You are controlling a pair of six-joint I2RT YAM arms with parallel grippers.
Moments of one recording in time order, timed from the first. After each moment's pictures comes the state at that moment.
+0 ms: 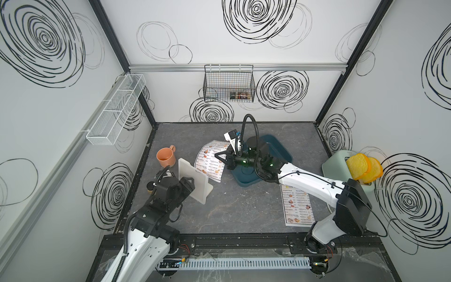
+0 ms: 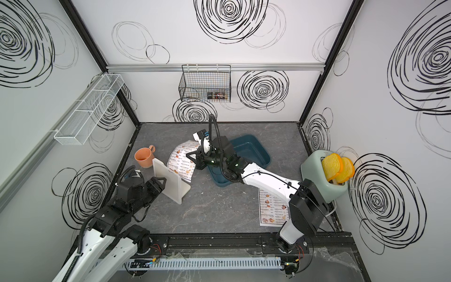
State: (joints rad) left arm -0.33 0.51 0.60 -0.76 -0.08 -1.09; right arm 0.87 1.58 1.20 0.15 -0.39 0.44
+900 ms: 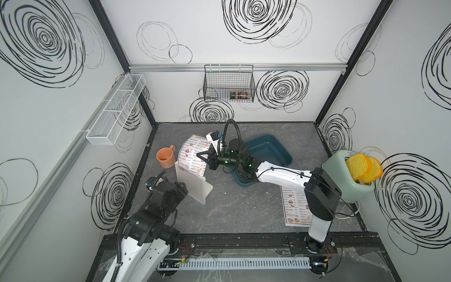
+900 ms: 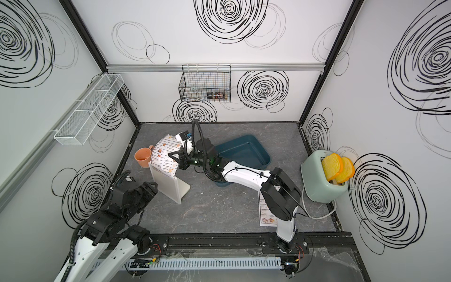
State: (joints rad) left arm -0.32 0.44 0.65 -0.94 -0.20 -1.13; right arm 0.95 1.84 1.35 0.41 -0.38 0.41
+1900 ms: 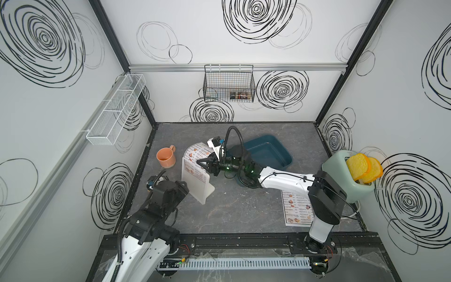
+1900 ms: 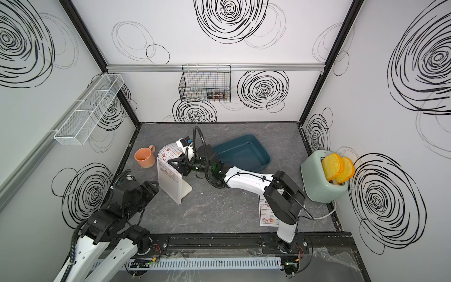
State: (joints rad) left arm -0.32 0.46 0.65 -0.92 -0.18 -1.12; right arm 0.97 1.77 1.24 0.47 -0.35 0.40
